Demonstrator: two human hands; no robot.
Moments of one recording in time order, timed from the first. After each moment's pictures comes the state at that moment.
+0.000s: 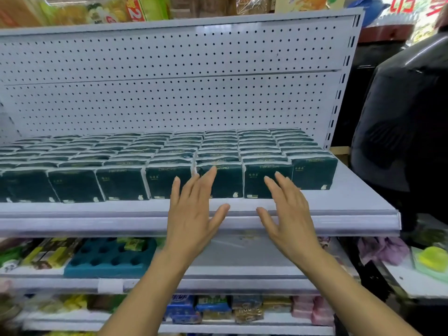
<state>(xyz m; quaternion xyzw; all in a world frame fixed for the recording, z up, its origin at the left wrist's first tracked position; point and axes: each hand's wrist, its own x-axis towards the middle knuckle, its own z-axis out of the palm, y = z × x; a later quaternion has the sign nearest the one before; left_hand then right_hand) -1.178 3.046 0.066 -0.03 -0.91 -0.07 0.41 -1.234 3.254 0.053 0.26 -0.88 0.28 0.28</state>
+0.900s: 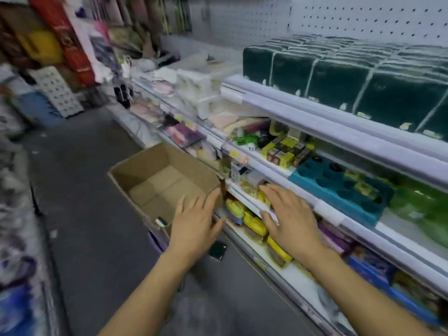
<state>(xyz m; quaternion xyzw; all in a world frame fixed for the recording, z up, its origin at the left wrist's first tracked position) -0.787 2.728 -0.074 0.41 -0.90 0.01 0.15 -0.981 2.839 -0.057 0.62 -0.76 0.21 0.06</state>
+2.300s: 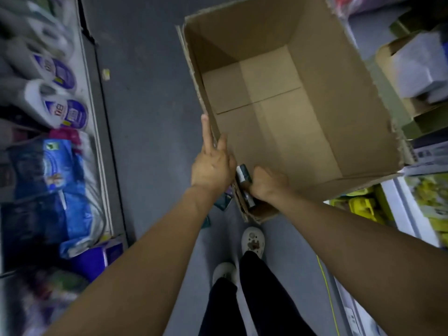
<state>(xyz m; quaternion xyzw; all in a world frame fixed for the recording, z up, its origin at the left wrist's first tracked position) -0.635 2.402 -0.344 0.71 -0.67 -0.24 0.00 -0.772 2.404 -0.373 0.64 -0.65 -0.20 -0.36</state>
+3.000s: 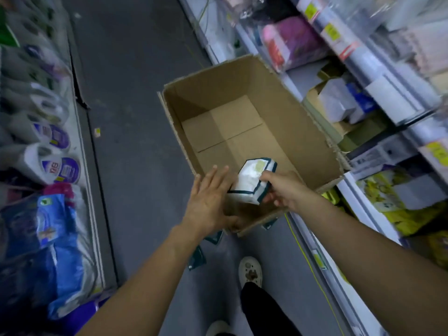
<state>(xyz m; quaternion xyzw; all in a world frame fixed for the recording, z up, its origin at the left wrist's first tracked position) -0.651 2.437 -0.280 0.53 -0.81 -0.24 -0.08 -0.851 2.417 -0.286 0.25 -0.75 0.19 -0.58</state>
